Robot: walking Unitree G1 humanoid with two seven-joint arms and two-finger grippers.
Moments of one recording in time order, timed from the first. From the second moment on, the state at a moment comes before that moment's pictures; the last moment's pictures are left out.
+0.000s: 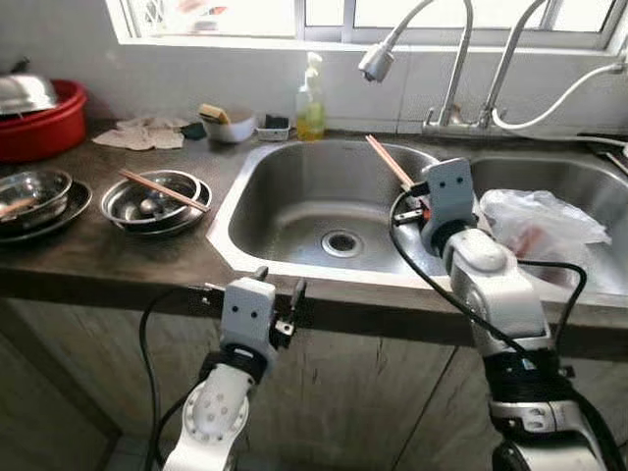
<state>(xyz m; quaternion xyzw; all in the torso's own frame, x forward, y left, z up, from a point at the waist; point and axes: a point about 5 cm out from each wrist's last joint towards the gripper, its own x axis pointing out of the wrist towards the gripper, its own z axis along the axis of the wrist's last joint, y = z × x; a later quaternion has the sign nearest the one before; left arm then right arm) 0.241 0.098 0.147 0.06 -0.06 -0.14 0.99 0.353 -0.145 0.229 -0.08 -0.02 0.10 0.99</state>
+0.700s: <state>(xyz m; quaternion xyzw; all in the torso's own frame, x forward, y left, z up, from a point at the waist) 0.237 0.098 0.145 0.07 -0.06 -0.14 0.99 0.355 -0.129 0.226 -0.07 -0.02 0.12 0.99</state>
